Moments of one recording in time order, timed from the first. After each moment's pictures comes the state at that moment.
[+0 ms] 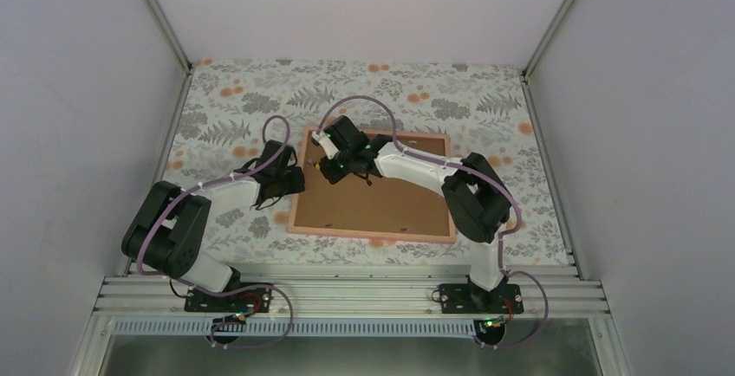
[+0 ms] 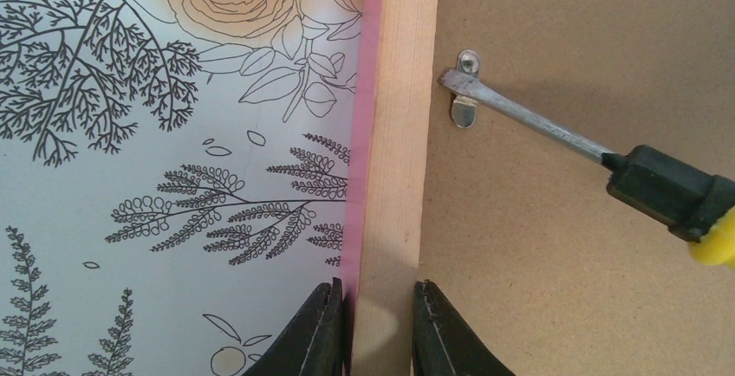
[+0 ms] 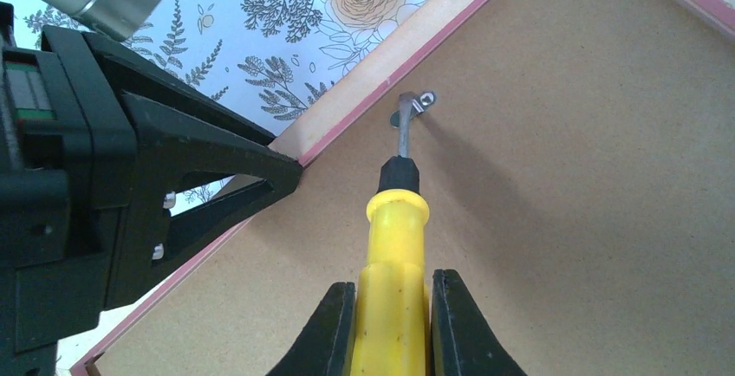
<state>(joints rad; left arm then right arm) -0.40 1.50 0.64 -0.11 0.04 -0.55 0.85 1.96 1.42 -0.40 -0.13 0.14</state>
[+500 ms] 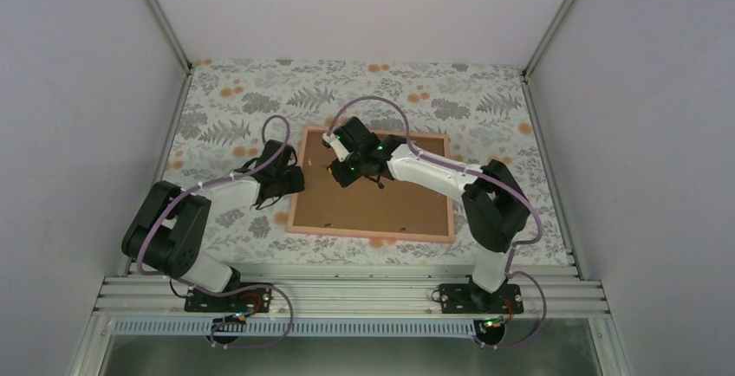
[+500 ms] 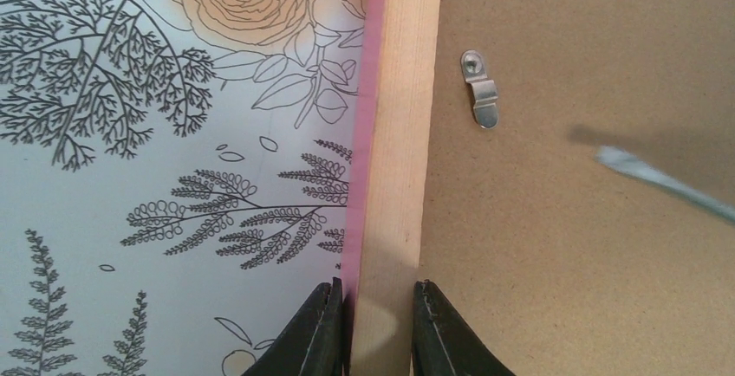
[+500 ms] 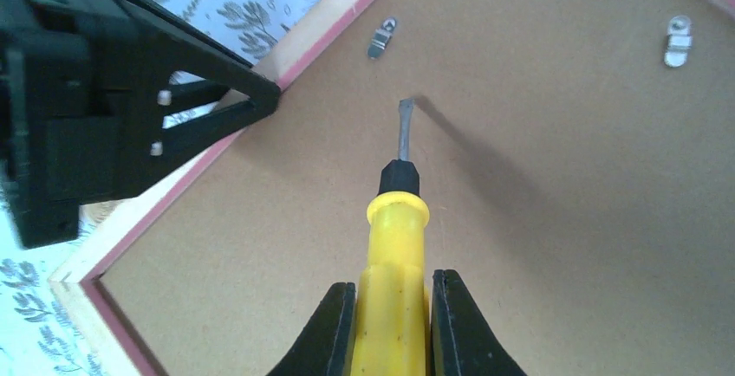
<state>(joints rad) -0.40 1.50 0.64 -0.12 0.03 -0.55 0.85 1.84 1.36 -0.49 -0.10 0.15</state>
